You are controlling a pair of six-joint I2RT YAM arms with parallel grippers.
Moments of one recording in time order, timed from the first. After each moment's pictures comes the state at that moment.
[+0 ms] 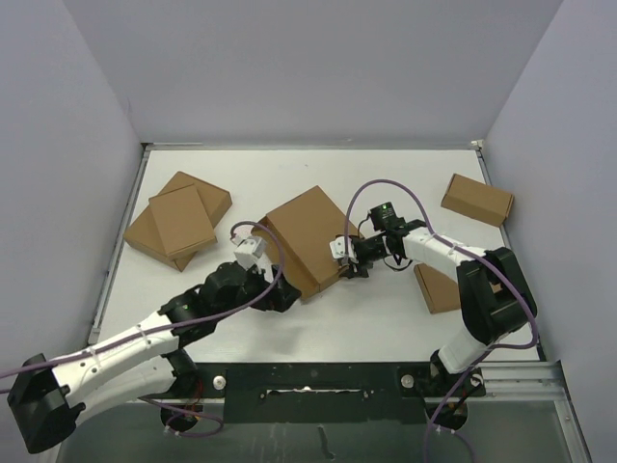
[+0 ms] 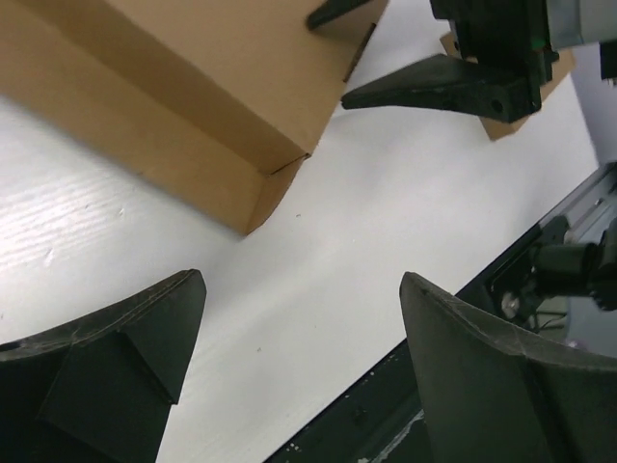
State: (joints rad) left arm -0.91 0.90 0.50 -0.08 -0.06 -0.64; right arm 0.42 1.62 0.94 -0.44 -0.84 -1.37
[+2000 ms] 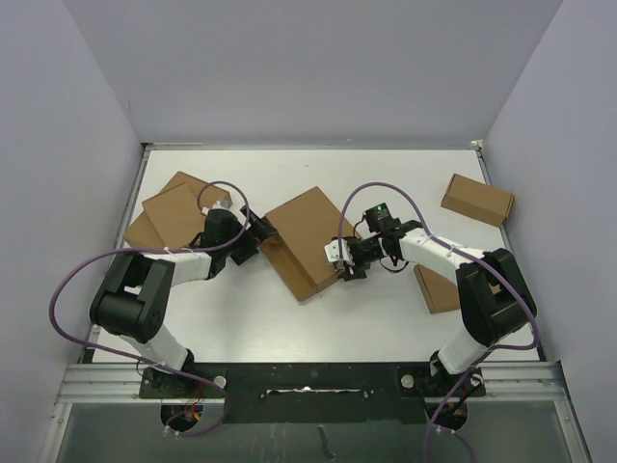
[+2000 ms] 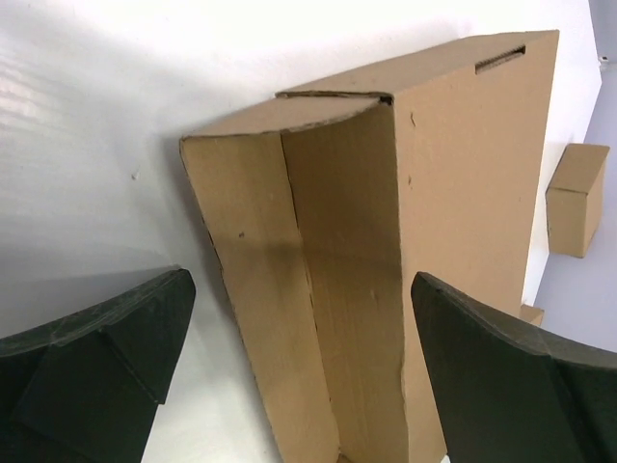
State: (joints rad) left arm -0.31 1.61 0.66 0.33 0.15 -1.01; right arm 0.46 1.61 0.95 -0.45 -0.78 -1.37
